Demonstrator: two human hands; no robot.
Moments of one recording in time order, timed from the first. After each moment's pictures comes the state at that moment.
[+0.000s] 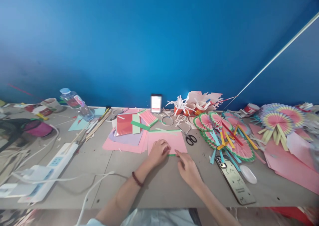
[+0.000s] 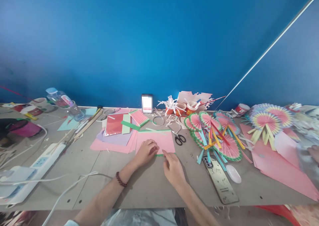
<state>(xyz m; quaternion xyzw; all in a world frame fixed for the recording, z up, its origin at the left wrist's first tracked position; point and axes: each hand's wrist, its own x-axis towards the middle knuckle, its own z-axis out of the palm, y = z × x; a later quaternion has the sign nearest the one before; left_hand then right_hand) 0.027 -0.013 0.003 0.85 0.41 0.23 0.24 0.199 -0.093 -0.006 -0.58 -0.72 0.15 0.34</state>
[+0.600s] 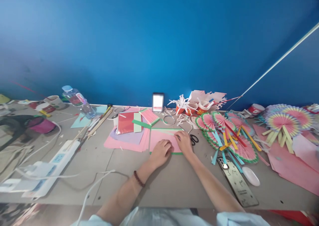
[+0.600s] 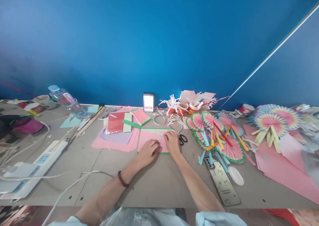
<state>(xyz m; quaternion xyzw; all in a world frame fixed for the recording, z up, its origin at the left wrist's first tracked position) 0.031 -0.014 -0.009 0.88 0.35 0.27 0.17 0.208 0.014 -0.025 -0.61 -0.72 0.04 0.33</state>
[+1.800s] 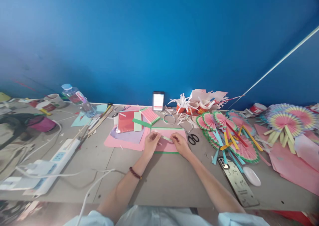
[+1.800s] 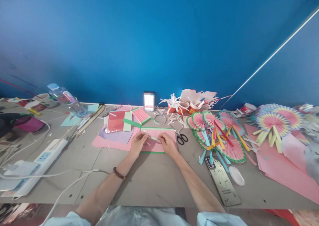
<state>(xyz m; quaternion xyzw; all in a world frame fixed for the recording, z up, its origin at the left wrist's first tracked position) 0.016 0.009 0.005 0.42 0.47 0.54 0.56 0.190 0.004 -0.014 -0.51 -0.66 0.33 0.44</state>
